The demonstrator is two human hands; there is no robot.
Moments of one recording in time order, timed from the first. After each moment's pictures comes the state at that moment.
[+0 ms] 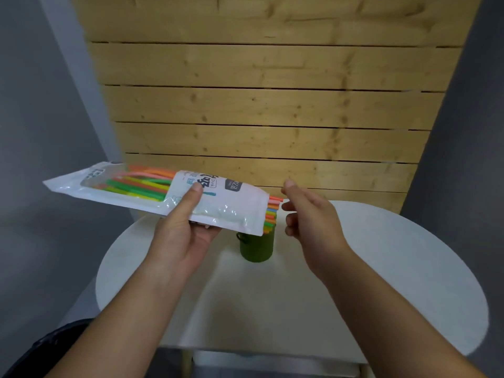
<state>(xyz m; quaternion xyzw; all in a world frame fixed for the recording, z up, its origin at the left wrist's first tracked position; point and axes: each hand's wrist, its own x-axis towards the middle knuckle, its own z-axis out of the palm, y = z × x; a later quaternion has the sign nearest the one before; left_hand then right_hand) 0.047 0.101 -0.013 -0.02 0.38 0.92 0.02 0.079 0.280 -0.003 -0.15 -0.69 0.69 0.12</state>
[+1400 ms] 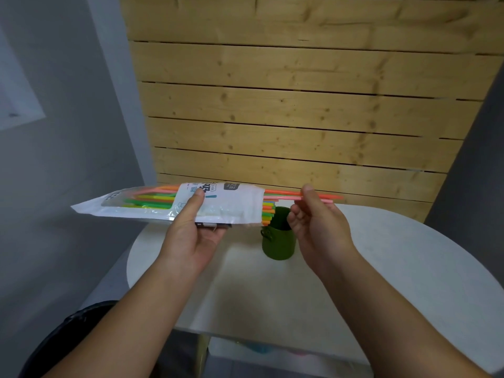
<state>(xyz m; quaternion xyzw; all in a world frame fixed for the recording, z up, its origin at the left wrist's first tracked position) 0.048 0.067 -0.025 -0.10 0.28 0.96 0.00 0.070 0.246 -0.008 -0.17 -0.43 0.88 0.10</state>
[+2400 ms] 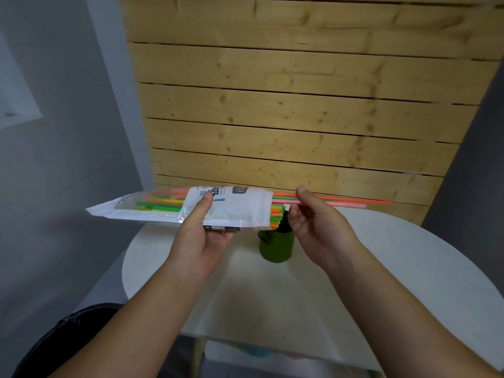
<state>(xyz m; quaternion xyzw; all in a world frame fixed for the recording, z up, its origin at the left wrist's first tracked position) 0.042 0.082 -0.032 -0.10 0.28 0.96 0.01 0.058 0.262 -0.008 -0.16 -0.37 0.92 0.02</state>
